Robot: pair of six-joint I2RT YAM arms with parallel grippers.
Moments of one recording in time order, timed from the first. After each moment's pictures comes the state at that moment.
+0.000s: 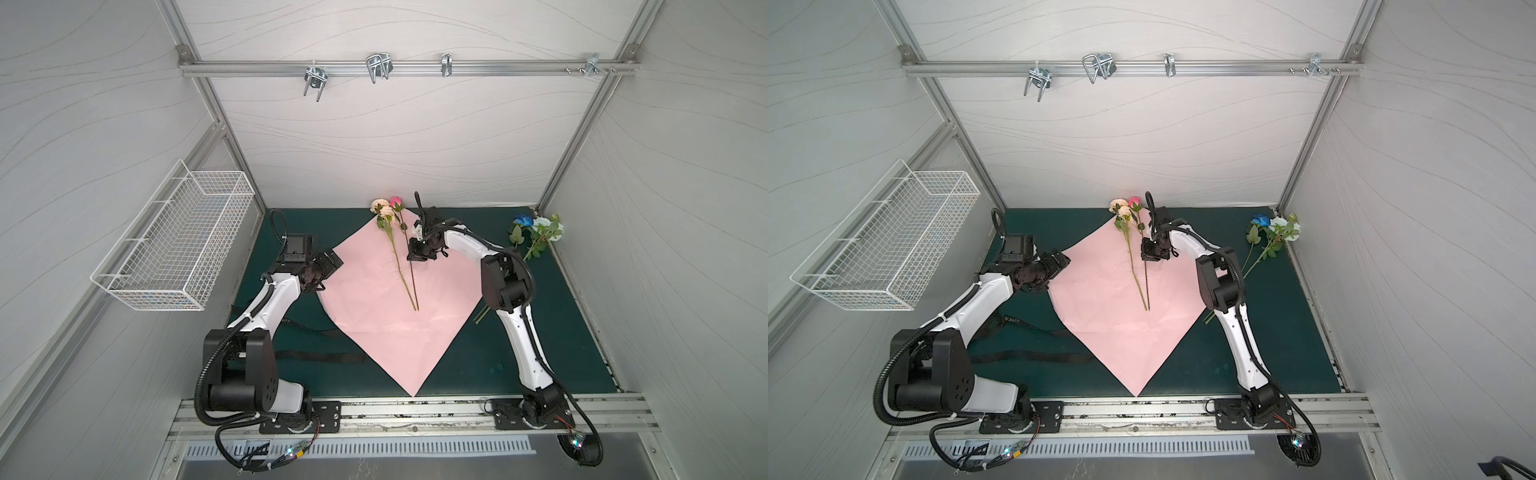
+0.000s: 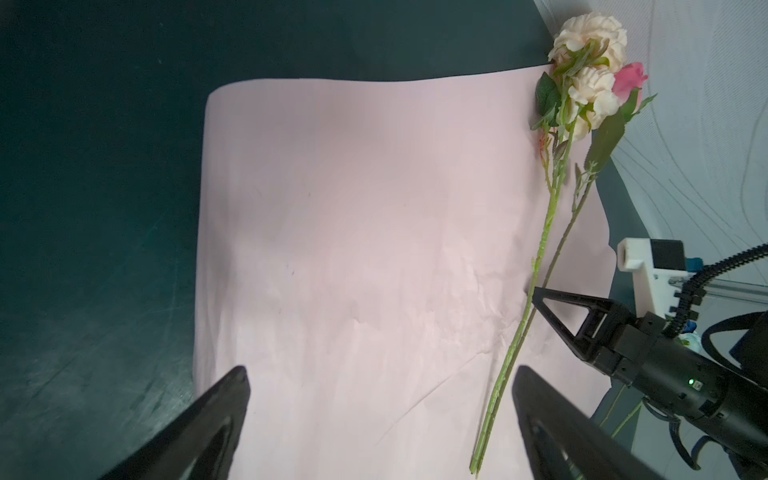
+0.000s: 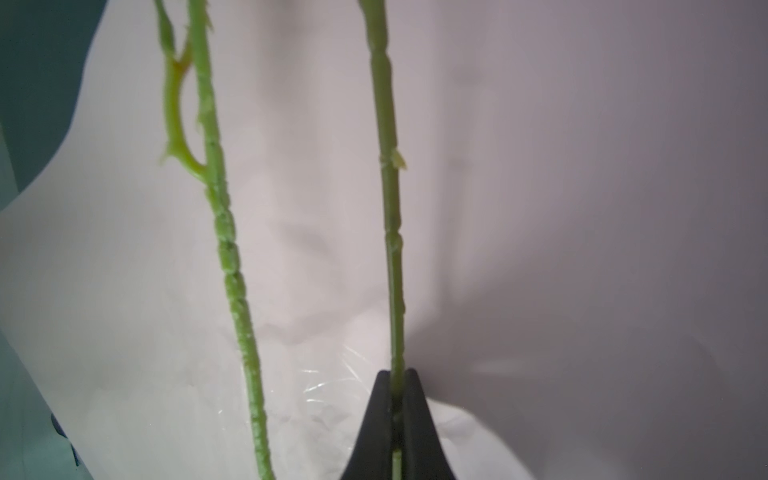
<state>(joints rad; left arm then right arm) 0.00 1.43 0.97 -0.47 0.20 -0.76 0.50 2.46 2.07 -0.74 -0.41 0.41</state>
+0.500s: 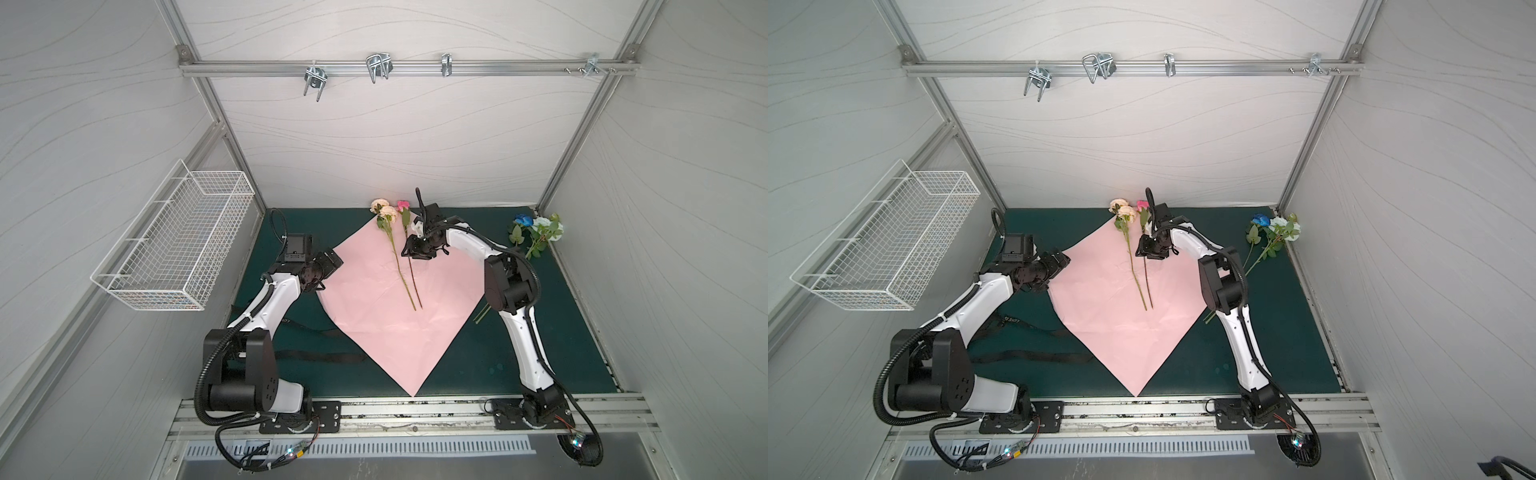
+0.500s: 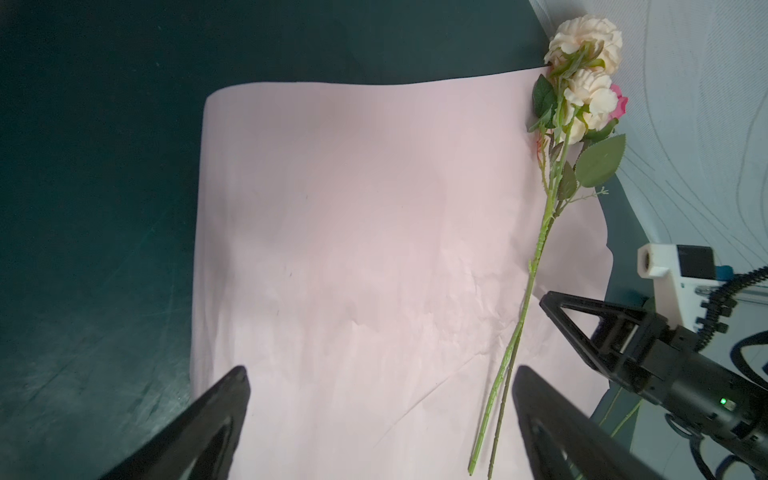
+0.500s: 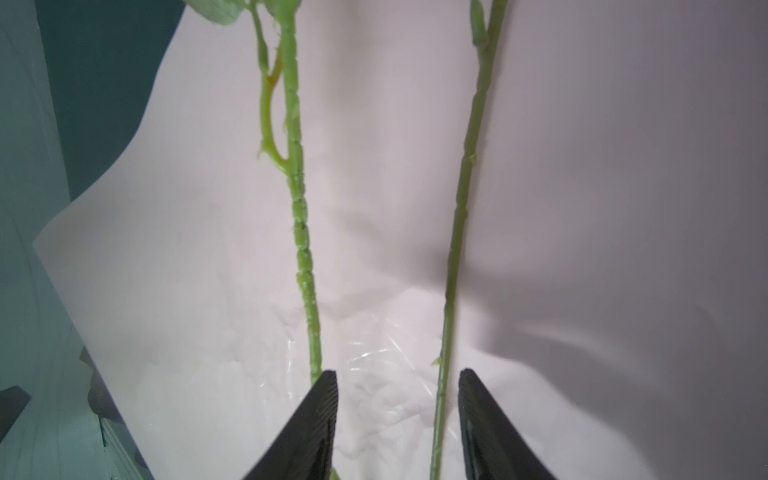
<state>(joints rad) 0.00 1.43 0.97 -0.46 0.20 -0.76 0.50 2.39 2.05 -0.75 -0.43 0.41</state>
